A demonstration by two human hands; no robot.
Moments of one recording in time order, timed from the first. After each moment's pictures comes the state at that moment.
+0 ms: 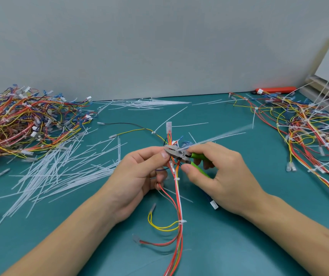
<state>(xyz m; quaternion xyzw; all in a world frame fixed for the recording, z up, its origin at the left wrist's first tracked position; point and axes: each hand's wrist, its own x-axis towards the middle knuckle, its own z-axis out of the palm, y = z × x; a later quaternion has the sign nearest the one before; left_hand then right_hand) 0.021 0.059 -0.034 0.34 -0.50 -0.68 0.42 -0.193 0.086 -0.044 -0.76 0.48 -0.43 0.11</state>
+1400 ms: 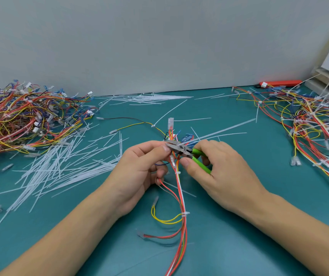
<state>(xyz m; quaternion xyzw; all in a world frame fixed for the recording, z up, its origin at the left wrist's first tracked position) 0.018 0.061 -0.030 0.36 -0.50 -0.66 0.42 -0.183 0.092 -0.040 -0.75 0.58 -0.31 0.10</state>
